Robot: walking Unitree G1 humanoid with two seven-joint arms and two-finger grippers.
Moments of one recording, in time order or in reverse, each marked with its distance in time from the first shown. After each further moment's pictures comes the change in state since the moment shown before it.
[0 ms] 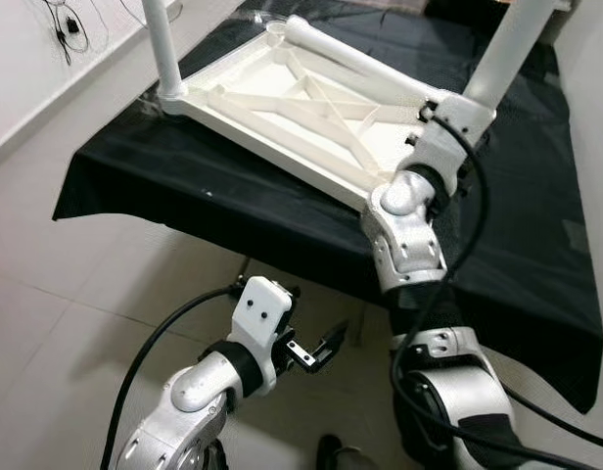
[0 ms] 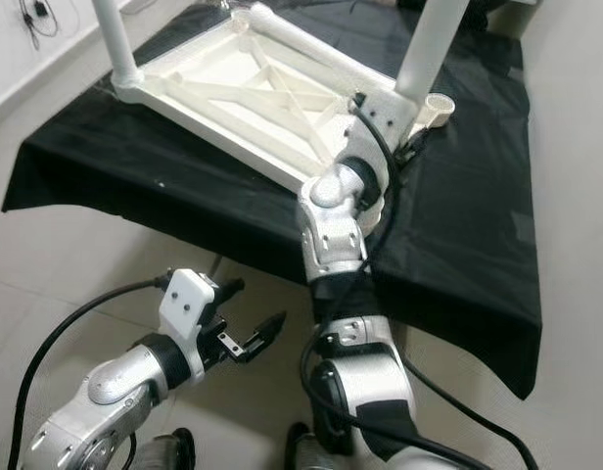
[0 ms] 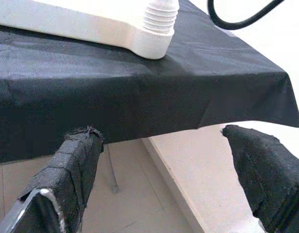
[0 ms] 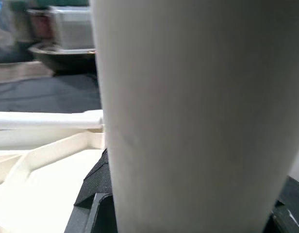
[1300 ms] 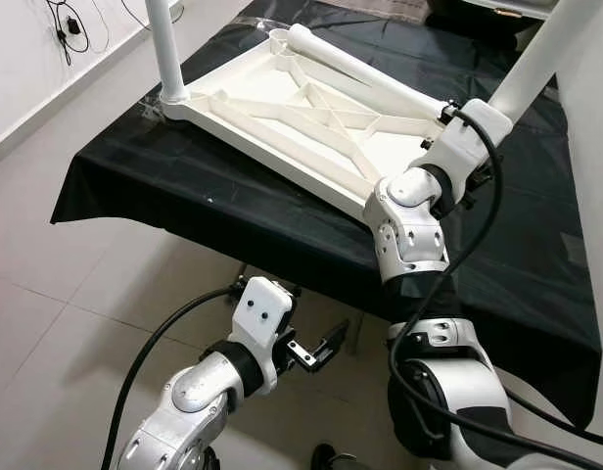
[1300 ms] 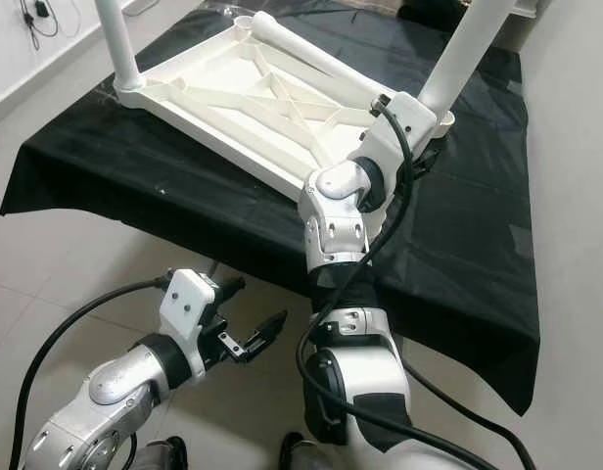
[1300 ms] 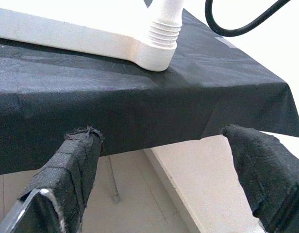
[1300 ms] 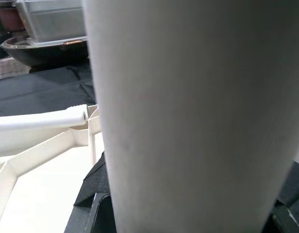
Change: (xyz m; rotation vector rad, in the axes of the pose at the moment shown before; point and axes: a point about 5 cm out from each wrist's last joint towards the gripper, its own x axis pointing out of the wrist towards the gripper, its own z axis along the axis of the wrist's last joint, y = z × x) left arm 0.001 -0.001 -0.001 0.001 -0.005 -0.005; right arm 0.006 -0.006 -0.010 0.066 0.119 -0.075
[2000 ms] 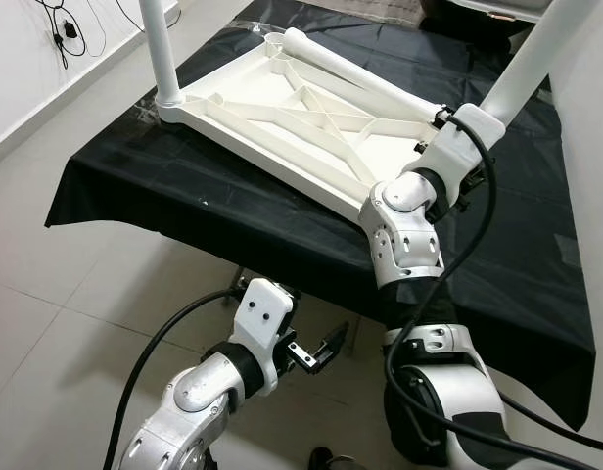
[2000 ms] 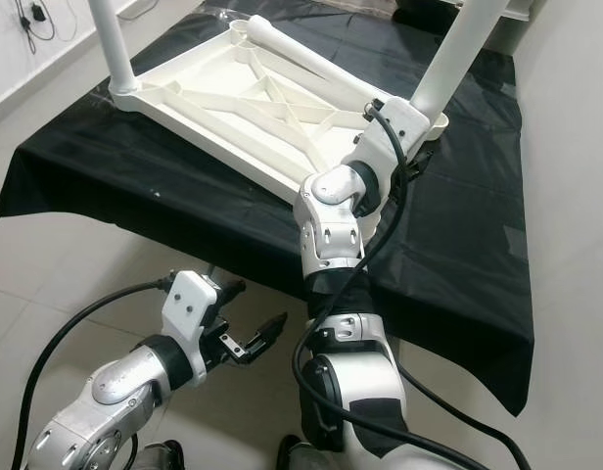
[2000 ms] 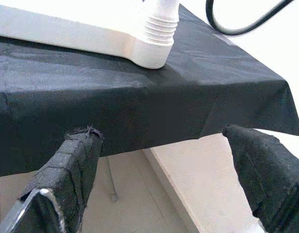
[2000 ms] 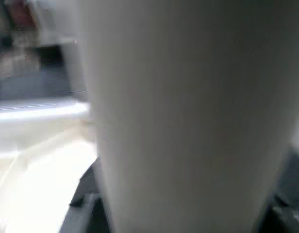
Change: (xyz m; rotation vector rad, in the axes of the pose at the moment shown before) left arm 0.001 0.001 -0.003 -0.005 0.014 0.002; right arm -0.006 0.001 -0.013 -0.003 0.053 0.048
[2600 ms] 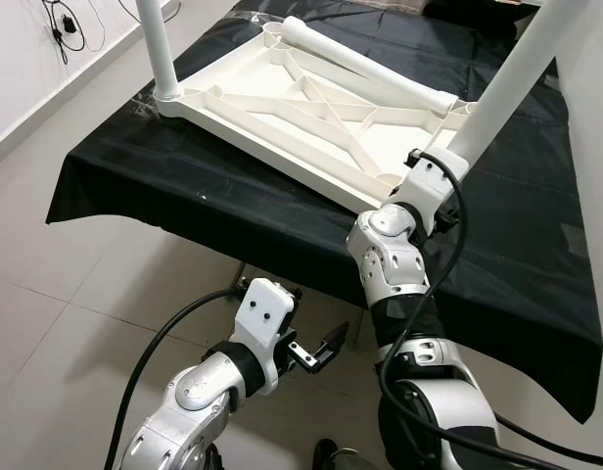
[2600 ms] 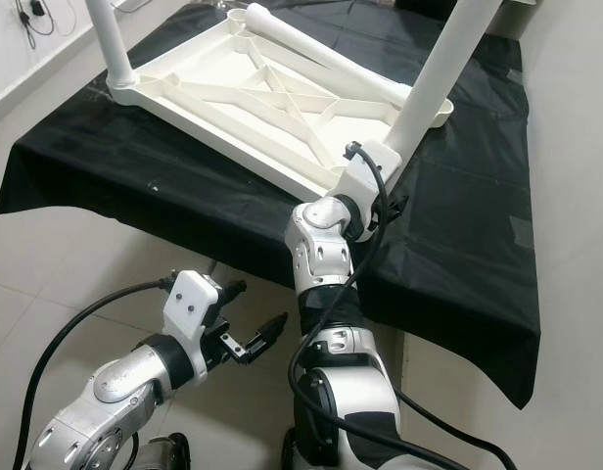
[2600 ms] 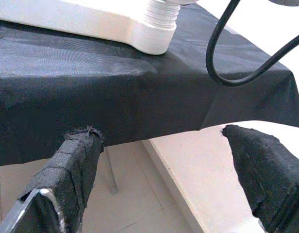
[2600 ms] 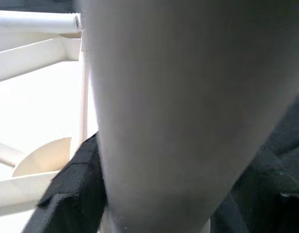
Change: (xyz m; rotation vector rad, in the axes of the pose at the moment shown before) left arm 0.001 0.001 -0.001 -0.001 0.006 0.002; right arm -0.003 -0.003 -0.029 -0.071 0.096 0.025
